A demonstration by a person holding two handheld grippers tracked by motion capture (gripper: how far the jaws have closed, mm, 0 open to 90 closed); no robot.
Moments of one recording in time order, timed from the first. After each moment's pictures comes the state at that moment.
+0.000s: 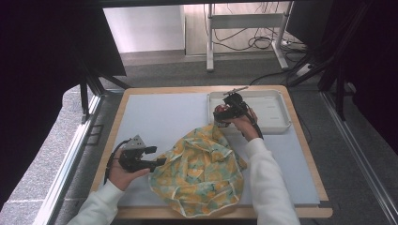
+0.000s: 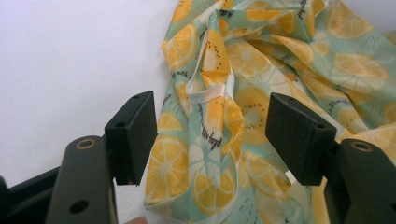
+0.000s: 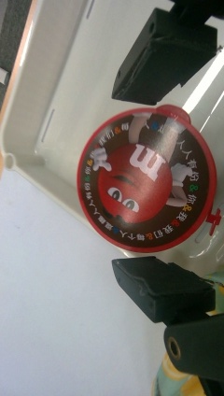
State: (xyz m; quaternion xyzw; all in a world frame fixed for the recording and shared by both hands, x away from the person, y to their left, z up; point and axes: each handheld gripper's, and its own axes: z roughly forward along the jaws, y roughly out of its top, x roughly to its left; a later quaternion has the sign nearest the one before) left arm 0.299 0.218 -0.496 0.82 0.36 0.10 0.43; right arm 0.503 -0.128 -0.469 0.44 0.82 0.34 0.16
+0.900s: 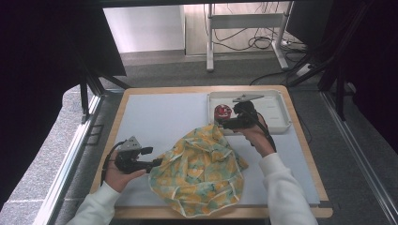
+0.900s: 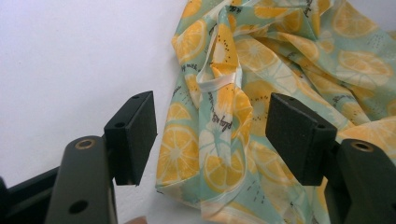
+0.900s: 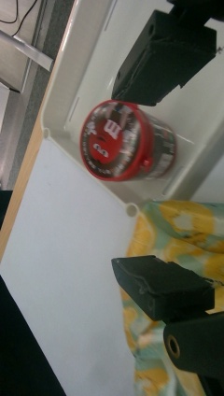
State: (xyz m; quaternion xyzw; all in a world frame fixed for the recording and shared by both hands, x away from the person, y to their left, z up) left arm 0.292 0.229 -0.497 0.81 0.37 0.11 0.43; right arm 0.431 -0.153 -0.432 0.37 0.81 0.42 0.17
